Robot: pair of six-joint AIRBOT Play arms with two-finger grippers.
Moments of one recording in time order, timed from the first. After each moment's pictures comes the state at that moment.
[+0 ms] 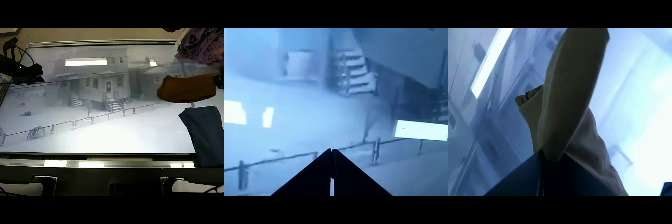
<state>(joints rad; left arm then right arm) 0.07 -1.59 1.92 1.30 -1.54 -1.71 -0.58 -1.55 1.62 -1.05 0.95 1.85</state>
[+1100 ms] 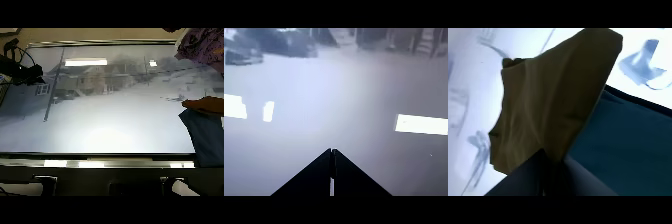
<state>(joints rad) 0.07 -1.59 1.92 1.30 -1.56 -1.71 -0.61 -1.28 1.61 -1.70 1.35 2.25</state>
